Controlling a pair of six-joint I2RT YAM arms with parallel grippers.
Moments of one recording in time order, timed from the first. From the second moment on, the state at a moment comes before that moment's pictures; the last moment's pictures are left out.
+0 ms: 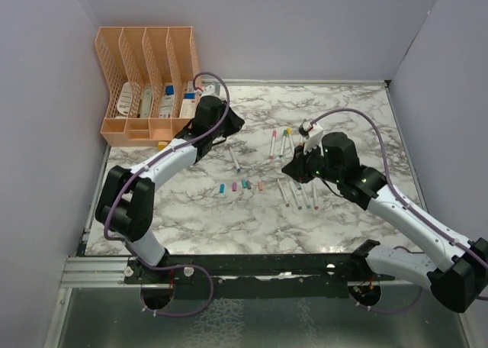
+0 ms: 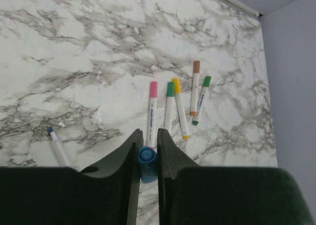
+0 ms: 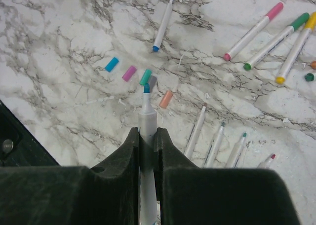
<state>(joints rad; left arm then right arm) -0.45 1.64 1.15 0.08 0.01 -0.75 0.63 1.03 0.86 -0.32 -0.18 0.19</state>
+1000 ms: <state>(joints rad) -0.49 1.28 0.69 -0.28 -0.12 -0.64 0.65 1.98 1.38 -0.07 -0.09 0.16</state>
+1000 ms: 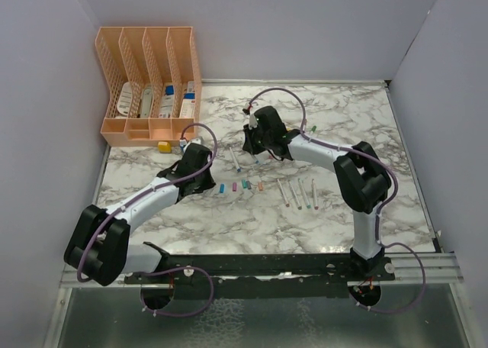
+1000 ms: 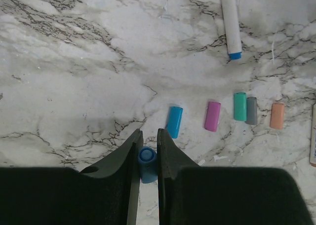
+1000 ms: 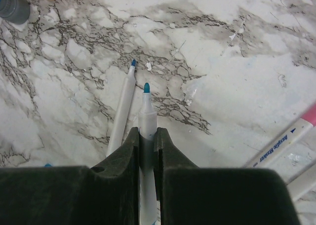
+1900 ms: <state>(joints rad) -0.49 1.42 0.67 -0.24 -0.12 -0.61 0.68 2.12 1.46 -0.06 -0.06 0.20</state>
